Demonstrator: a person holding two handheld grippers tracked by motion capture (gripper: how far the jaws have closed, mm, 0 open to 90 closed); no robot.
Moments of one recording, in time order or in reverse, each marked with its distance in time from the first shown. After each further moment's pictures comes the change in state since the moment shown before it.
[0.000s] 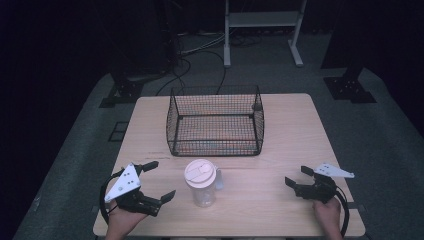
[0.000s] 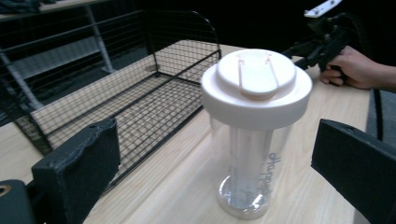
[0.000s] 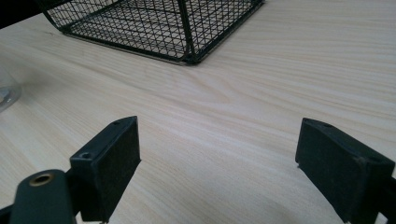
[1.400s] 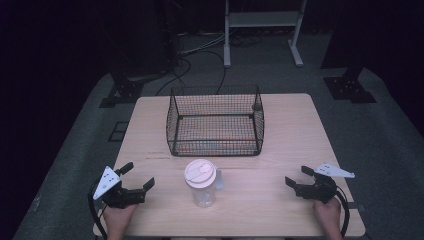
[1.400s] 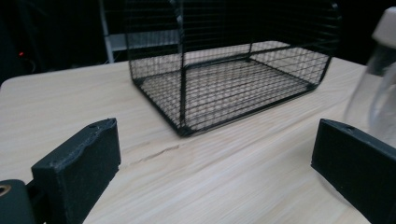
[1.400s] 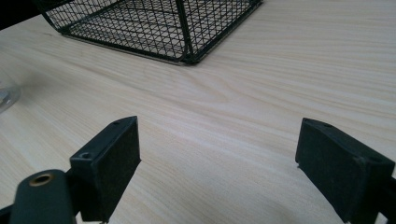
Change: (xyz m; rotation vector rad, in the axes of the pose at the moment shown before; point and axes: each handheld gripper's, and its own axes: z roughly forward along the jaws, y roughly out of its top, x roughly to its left) left arm 0.047 -0.083 -0.017 -0.084 0.303 -0.216; right arm -0.001 0.000 0.000 -0.001 -0.002 0.006
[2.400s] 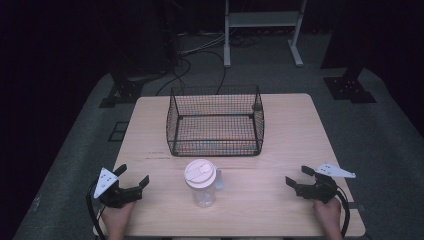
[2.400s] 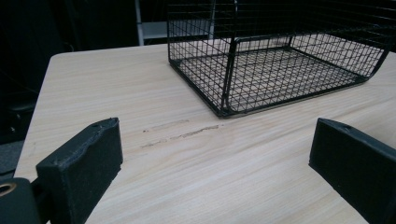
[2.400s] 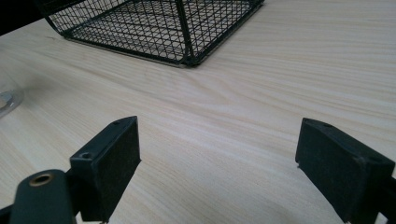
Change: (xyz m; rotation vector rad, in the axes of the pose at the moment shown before) left arm 0.016 -0.023 0.001 0.043 0.152 -0.044; right arm -0.001 0.000 -0.001 -0.009 0.007 0.010
